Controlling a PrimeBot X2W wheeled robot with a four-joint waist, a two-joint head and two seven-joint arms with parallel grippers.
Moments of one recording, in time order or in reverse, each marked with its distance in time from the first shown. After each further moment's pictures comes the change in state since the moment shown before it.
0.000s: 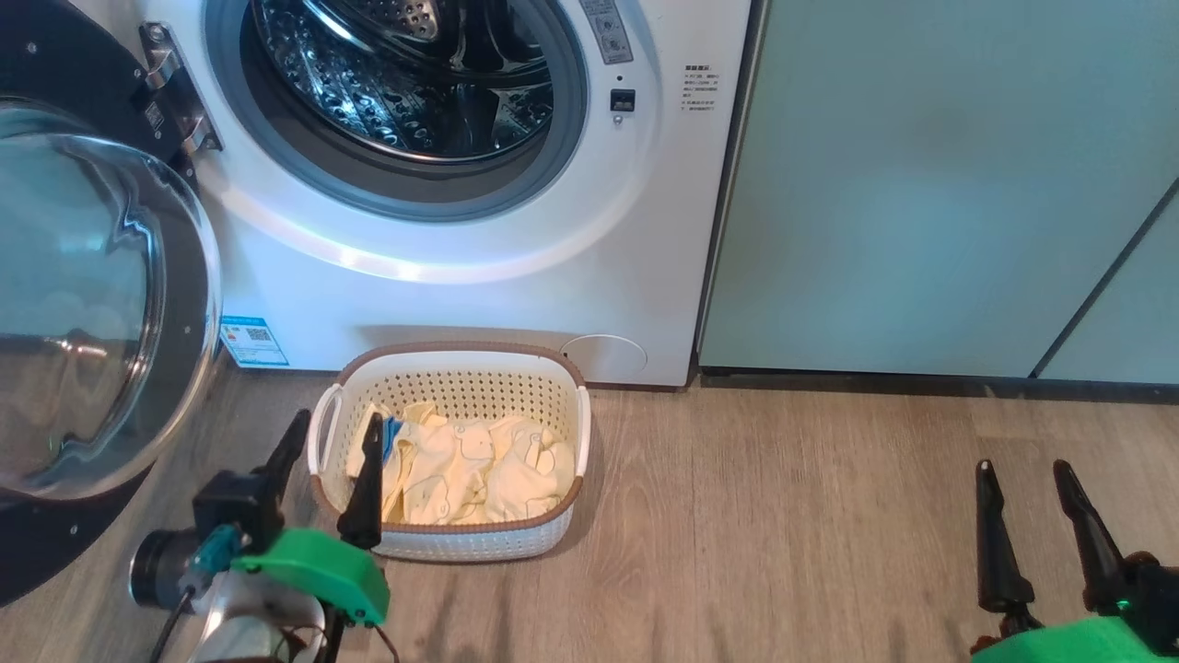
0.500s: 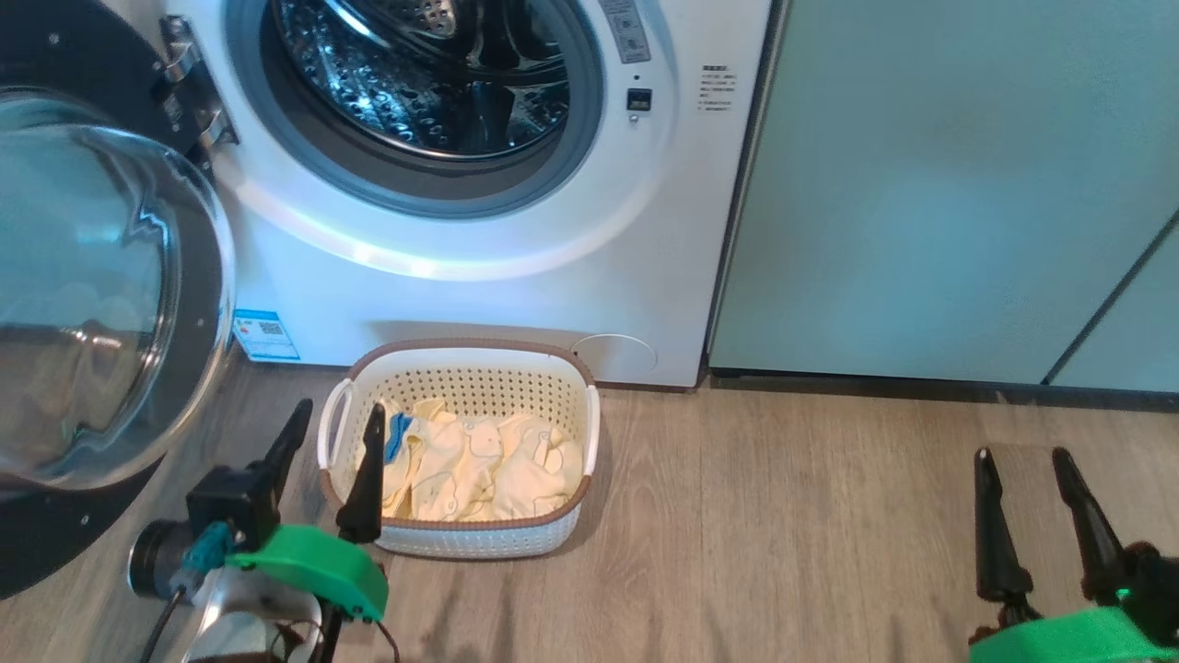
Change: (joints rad) left arm -0.014 -0.005 0.012 -0.013 -0.001 -0.034 -0.013; right arm -0.025 0.000 0.007 -0.003 0.000 0.000 0.000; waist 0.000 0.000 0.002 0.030
